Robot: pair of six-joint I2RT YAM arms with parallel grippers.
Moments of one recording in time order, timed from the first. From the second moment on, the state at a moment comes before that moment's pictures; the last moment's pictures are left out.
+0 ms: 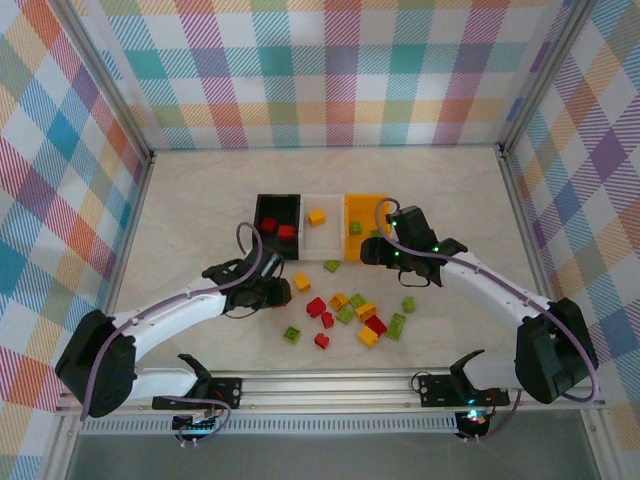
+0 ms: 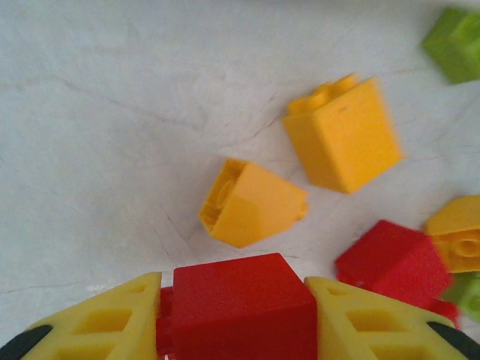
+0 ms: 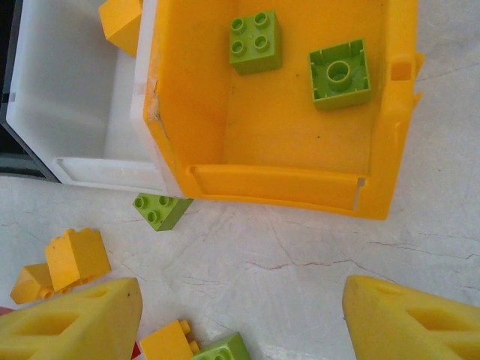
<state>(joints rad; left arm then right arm) -0.67 1.24 0.75 -0.60 -0.04 -0.77 0.52 1.32 0.86 -0.42 -0.09 0.54</state>
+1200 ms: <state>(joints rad) -0.43 1.82 1.44 -0.67 -0.16 -0.69 0.52 1.26 0.82 -0.48 -0.09 0.54</state>
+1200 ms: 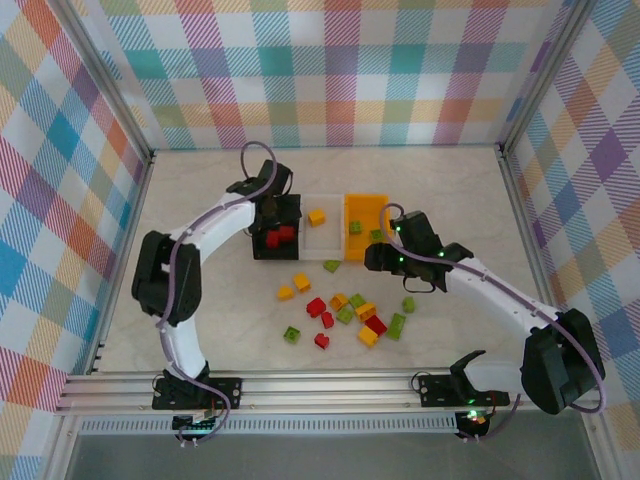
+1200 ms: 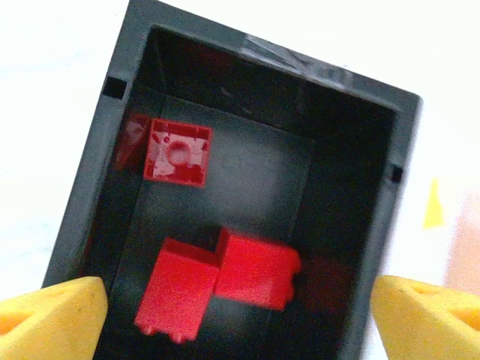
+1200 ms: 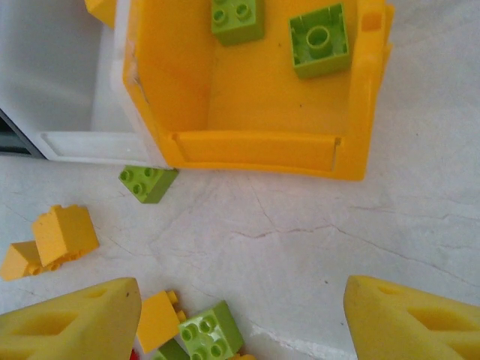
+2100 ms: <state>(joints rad) -0.50 1.18 0.76 -0.49 -0.01 -0.82 0.52 1.40 0.73 -0.76 0.07 0.71</state>
